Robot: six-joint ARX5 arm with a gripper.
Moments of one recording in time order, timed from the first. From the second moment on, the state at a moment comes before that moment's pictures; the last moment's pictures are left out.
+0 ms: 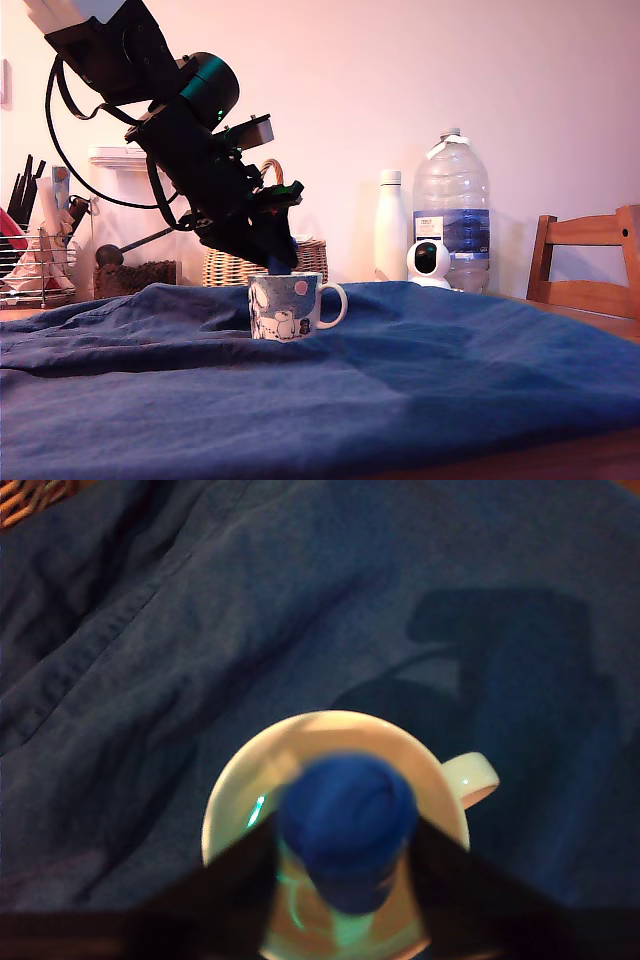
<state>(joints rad) -0.46 1.95 1.39 -0.19 0.23 0.08</state>
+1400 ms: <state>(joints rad) -0.45 1.60 1.41 -0.34 0.25 0.10</state>
